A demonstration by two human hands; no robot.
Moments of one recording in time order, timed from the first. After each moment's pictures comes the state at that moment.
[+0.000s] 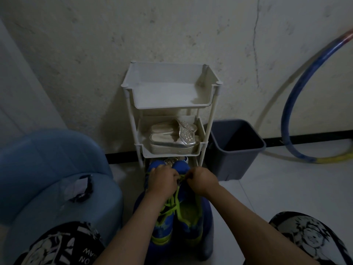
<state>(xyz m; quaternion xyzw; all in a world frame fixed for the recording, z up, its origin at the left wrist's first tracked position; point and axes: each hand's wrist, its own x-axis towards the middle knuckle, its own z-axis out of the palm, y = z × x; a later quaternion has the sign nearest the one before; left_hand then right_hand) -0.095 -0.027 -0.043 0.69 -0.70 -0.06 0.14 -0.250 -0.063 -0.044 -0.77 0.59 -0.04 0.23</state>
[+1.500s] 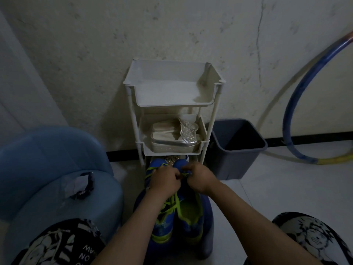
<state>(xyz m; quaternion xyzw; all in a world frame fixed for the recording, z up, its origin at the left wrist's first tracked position) -0.097 -0.026 -0.041 0.70 -0.68 -0.16 0.13 -0.247 -0.067 -0.043 -0.79 0.55 -0.08 0.27</state>
